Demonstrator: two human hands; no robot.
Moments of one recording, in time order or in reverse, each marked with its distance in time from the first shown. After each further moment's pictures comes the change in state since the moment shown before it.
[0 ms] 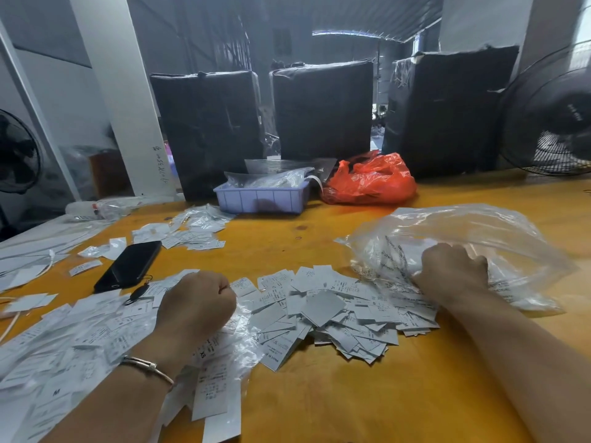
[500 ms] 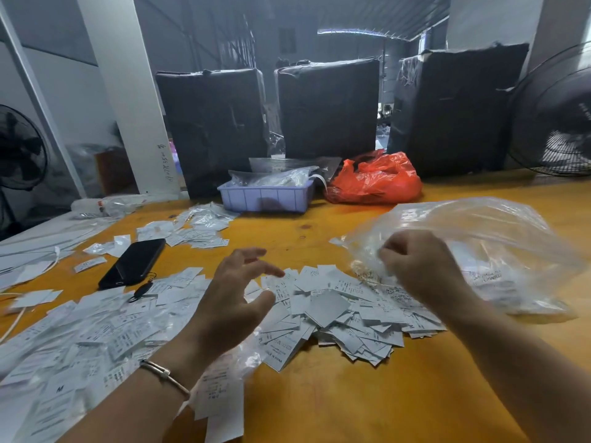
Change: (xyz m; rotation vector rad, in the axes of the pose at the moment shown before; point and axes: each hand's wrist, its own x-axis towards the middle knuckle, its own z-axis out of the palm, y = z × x) left_hand -0.013 0.022 0.008 -0.408 -0.078 0.332; right_hand -0.036 -0.036 -0.028 0.818 0.077 -0.266
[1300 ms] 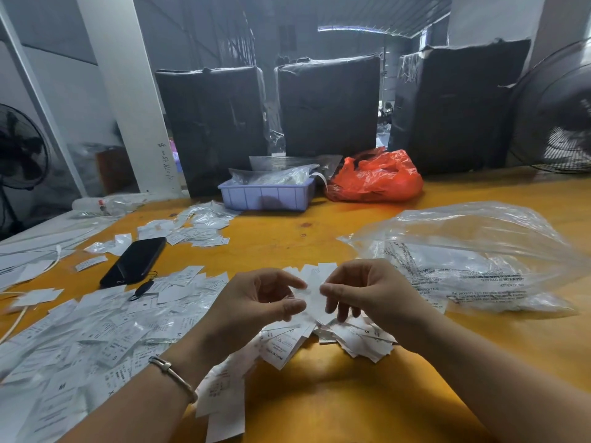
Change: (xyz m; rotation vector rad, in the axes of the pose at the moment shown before) left_hand -0.005 0.020 0.001 -0.592 -0.211 -0.100; right_hand -0.025 -0.016 0.033 0.619 -0.464 -0.081
